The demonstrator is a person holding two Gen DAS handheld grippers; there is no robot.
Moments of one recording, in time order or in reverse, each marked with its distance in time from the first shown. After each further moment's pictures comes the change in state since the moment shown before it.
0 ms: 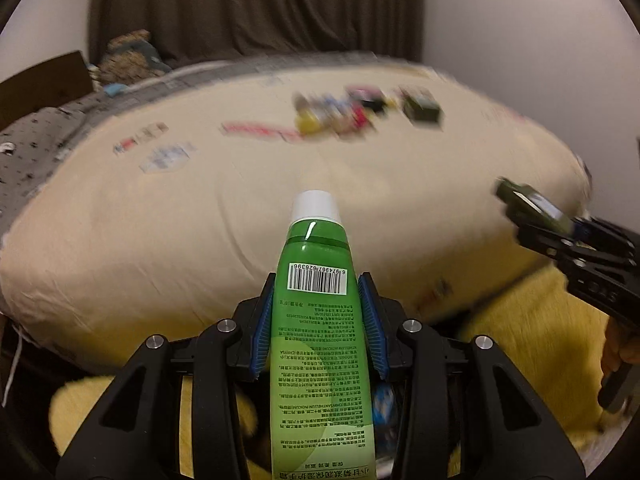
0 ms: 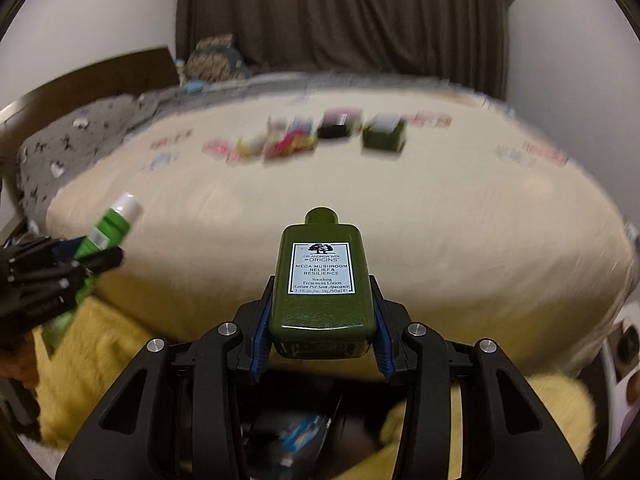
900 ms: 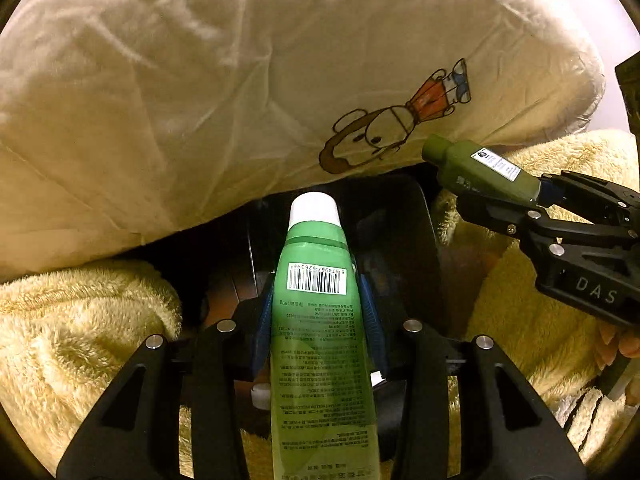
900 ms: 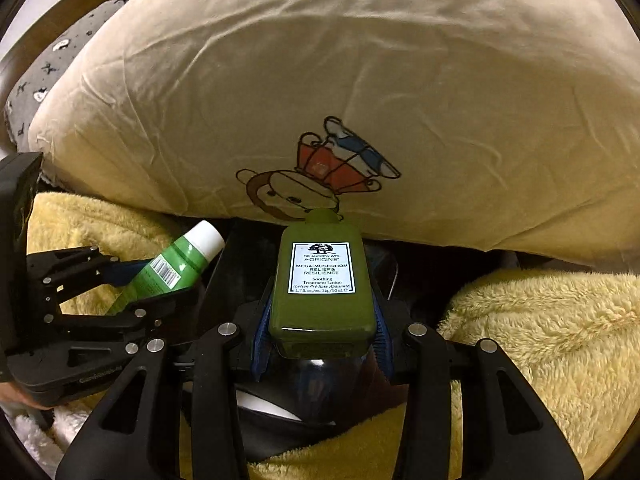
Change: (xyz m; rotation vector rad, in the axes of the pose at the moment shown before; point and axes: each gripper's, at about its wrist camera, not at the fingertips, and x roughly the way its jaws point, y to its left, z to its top) left arm 0.129 -0.029 -0.092 -0.022 0.511 -0.165; right arm 0.104 0.012 -0.070 0.058 0.425 0.096
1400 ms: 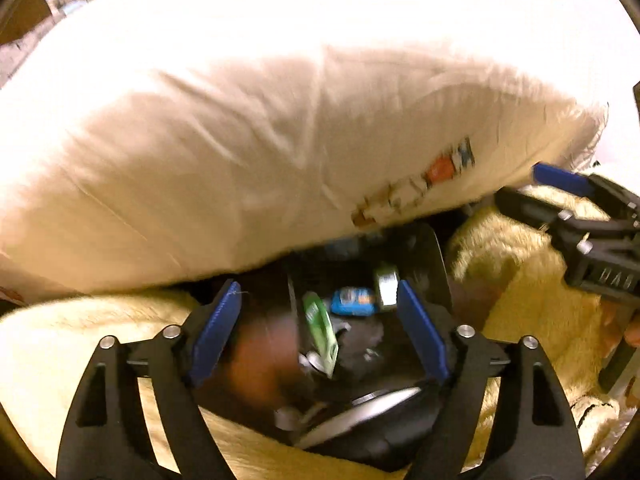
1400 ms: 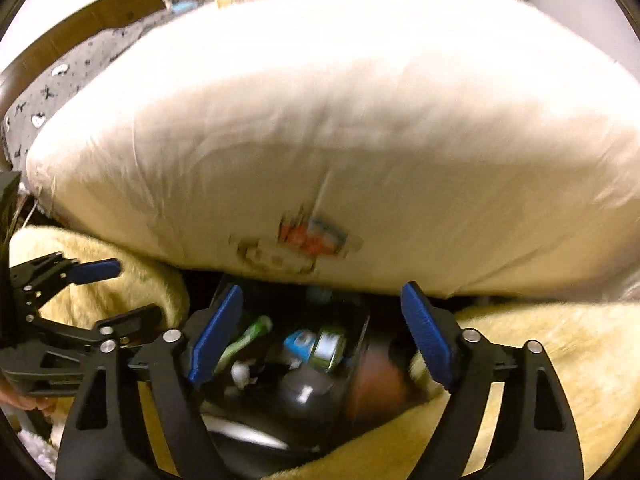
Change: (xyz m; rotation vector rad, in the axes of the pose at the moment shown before) left arm -0.061 0.003 0.019 -0.005 -0.173 0.106; right arm -0.061 -0.017 0.023 -0.003 -0.229 -0.109
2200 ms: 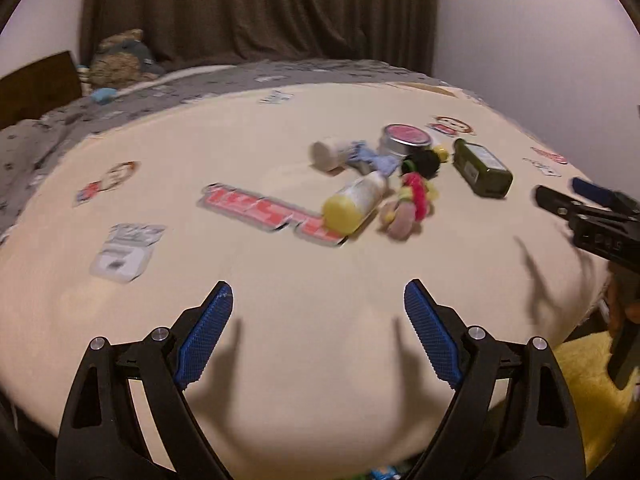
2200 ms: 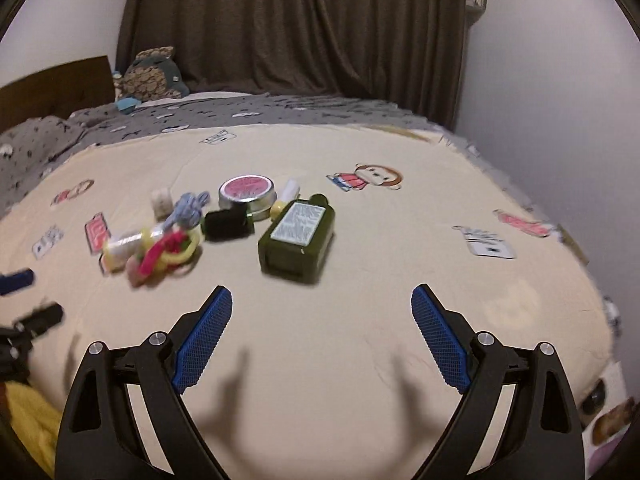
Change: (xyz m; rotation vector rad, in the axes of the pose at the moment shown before) left arm -0.044 0.044 0.177 -0.013 -0.372 0.041; right arm -0.010 -0.052 0.178 0.061 -0.304 -0.195
